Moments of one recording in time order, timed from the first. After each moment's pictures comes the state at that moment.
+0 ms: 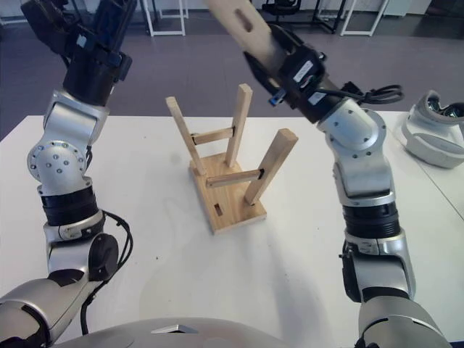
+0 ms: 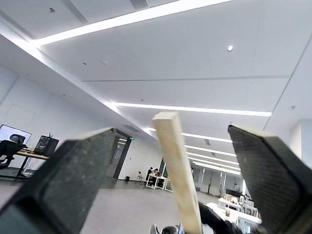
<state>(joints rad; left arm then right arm) -0.81 0.15 0.29 -0.14 -1.11 0.50 -0.35 -0.64 -0.56 0.05 -0.18 0.15 -0.05 0.53</state>
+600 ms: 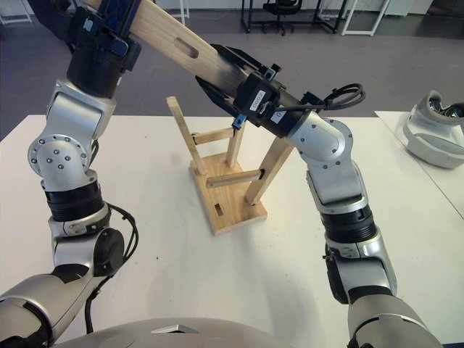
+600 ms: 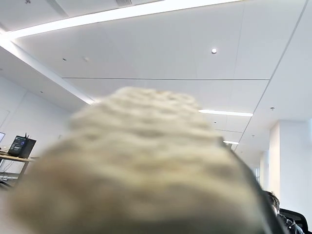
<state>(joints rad) -0.83 0.12 0.25 -0.20 -1.14 0.53 -0.33 -0.64 -0.50 0.12 -0.24 0.08 -0.09 0.58</state>
